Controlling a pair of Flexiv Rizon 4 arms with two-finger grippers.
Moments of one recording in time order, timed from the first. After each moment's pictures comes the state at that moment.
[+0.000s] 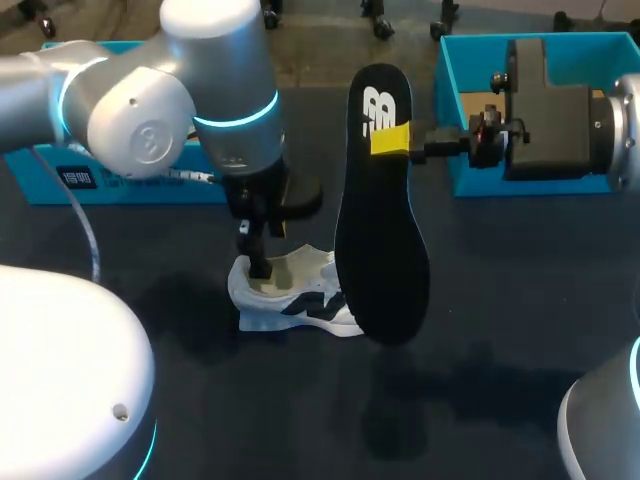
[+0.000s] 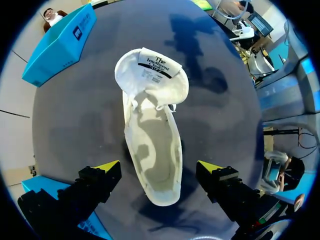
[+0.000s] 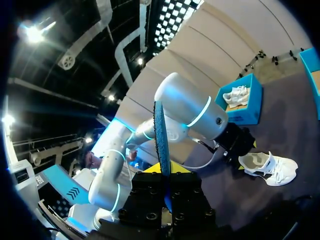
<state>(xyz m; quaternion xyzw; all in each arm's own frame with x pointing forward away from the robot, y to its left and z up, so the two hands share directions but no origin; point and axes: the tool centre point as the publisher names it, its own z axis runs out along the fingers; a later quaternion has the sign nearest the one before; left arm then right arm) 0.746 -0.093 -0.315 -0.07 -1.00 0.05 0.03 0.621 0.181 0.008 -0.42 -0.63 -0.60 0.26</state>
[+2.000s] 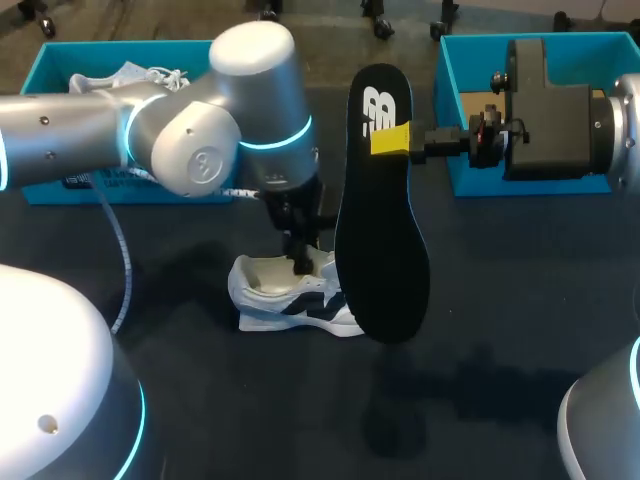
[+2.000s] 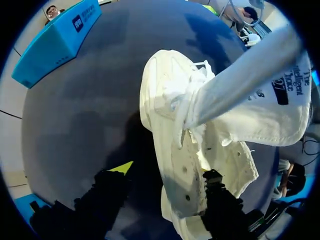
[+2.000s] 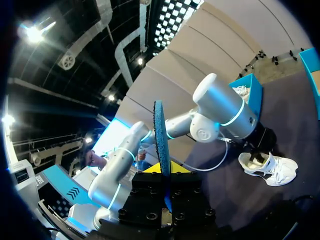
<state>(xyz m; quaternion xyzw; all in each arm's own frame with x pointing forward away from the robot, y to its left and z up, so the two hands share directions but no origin) 0.787 -0.148 -0.393 -0.06 -0.99 0.08 0.05 0.621 0.181 0.008 -0.42 -0.63 -0.60 0.26</state>
